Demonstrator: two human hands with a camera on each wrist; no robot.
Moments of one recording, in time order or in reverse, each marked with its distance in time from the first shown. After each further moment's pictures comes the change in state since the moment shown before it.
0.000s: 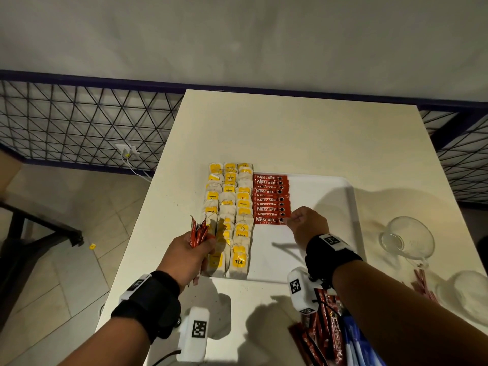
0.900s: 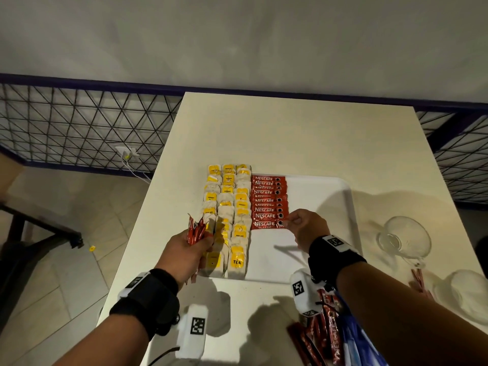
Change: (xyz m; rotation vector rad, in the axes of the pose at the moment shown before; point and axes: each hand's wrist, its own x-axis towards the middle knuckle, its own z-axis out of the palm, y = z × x) left_hand -0.003 0.011 0.003 -0.023 0.037 -0.011; right_hand 0.004 0.012 -0.003 0.081 -0.083 -0.052
